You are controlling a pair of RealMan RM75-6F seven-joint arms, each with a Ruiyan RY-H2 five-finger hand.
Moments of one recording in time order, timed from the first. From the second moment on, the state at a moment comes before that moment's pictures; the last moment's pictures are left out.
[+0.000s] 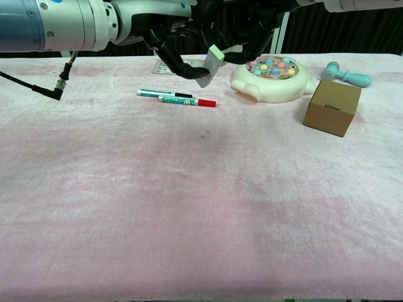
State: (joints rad) left arm -1.06 -1.36 -0.24 -1.59 1.24 0.66 -0.22; right arm 1.10 -1.17 0.21 -1.80 -1.07 0.78 -0.35
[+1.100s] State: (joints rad) left arm -1.03 -1.31 -0.21 -1.57 1.25 0.67 -0.20; right arm 1.05 -1.05 0.20 -1.81 -1.07 0.79 -0.31
